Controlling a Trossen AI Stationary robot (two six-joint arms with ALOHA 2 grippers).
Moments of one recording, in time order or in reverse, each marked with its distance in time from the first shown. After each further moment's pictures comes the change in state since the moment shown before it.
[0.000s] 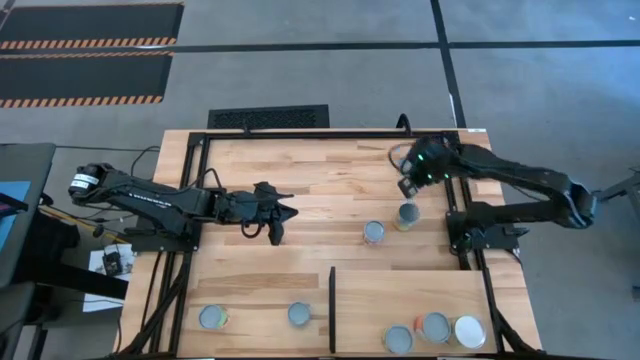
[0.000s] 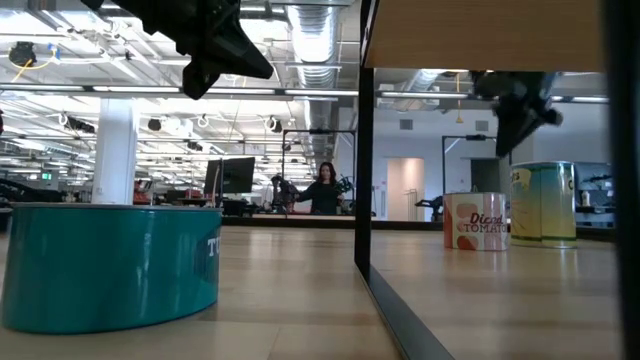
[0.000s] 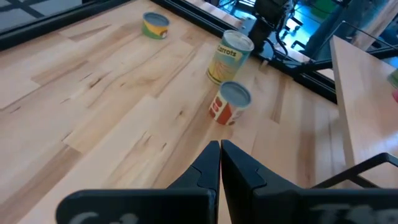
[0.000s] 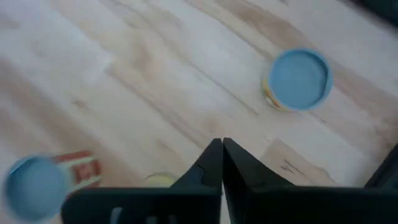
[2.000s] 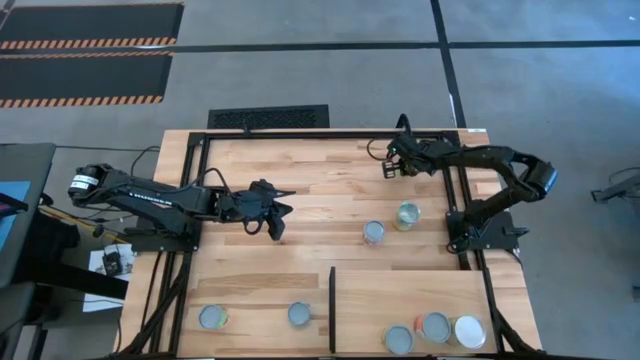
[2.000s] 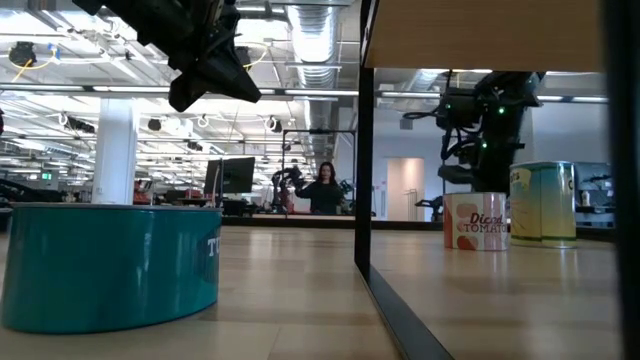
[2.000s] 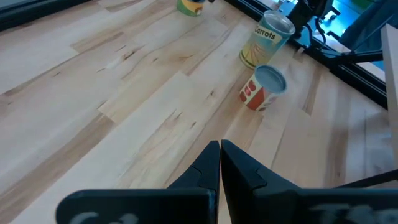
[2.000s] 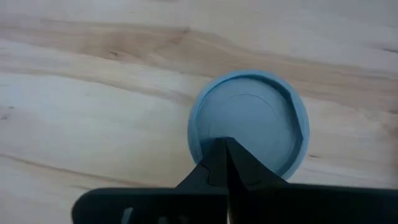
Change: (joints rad) left arm 0.032 0.000 -0.001 -0.120 -0.029 -0.087; right arm -0.191 0.441 -0.100 0.414 0.177 0.260
